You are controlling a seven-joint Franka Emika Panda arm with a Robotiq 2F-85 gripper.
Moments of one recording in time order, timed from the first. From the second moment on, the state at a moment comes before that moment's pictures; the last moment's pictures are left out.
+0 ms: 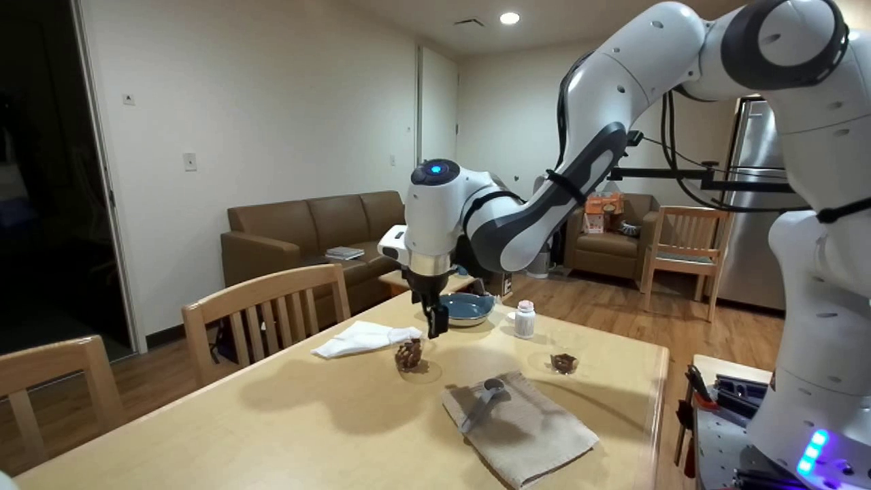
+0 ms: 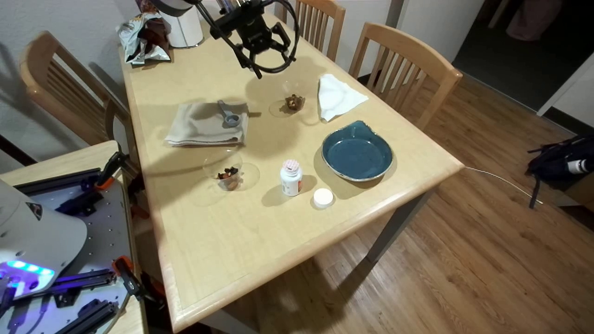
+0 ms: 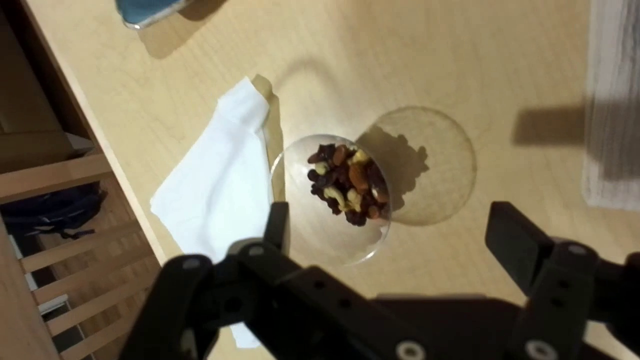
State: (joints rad) arm 0.42 0.39 -0.03 -1.96 -0.69 2.39 -0.08
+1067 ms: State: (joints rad) arm 0.43 0.51 0.15 -1.75 -0.67 2.08 0.05
